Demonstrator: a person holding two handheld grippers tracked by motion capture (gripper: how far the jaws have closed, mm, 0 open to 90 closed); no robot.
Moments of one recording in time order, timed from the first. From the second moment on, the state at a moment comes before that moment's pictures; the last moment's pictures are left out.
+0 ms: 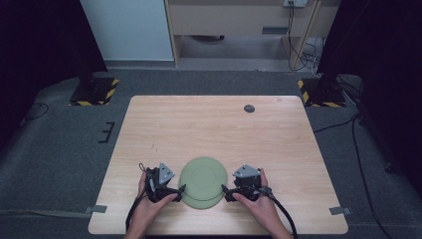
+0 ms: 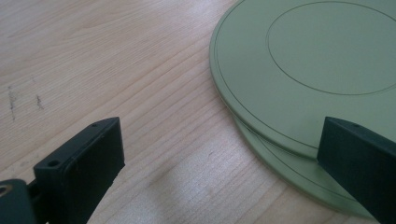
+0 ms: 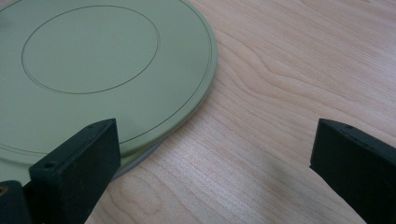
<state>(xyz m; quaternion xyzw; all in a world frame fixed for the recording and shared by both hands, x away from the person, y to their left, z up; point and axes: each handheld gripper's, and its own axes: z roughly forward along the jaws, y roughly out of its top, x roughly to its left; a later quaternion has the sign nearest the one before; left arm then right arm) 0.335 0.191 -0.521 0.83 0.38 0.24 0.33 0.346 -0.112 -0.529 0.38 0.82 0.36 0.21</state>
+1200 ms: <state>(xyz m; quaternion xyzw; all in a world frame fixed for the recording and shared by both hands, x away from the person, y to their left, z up) 0.337 0.192 -0.524 0.82 0.39 0.24 0.33 0.345 -0.111 -0.530 0.39 0.82 0.36 0.21</state>
